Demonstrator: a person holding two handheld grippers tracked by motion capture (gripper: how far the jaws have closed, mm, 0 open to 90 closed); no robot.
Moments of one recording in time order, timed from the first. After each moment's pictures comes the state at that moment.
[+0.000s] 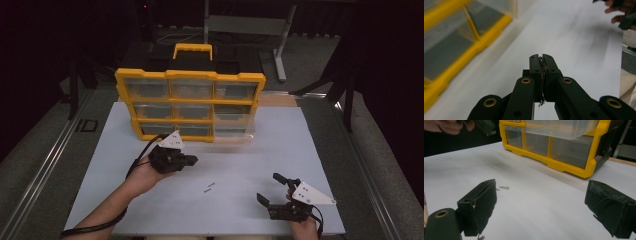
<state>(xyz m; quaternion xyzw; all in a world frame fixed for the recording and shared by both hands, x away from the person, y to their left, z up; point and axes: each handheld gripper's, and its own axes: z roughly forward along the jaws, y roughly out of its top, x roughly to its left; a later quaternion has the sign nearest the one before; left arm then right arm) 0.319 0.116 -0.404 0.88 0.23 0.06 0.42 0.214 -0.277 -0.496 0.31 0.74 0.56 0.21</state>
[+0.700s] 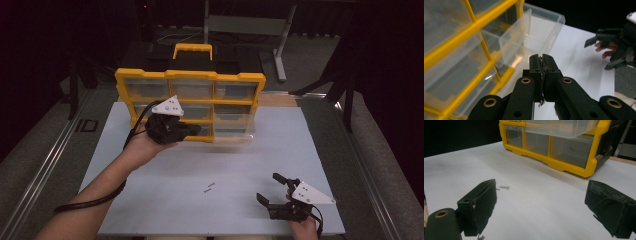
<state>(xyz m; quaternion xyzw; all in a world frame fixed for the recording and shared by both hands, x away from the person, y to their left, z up) 0.344 0.107 -0.324 0.86 0.20 0.09 0.46 0.215 -0.277 -0.497 0.31 0.74 0.56 0.21</state>
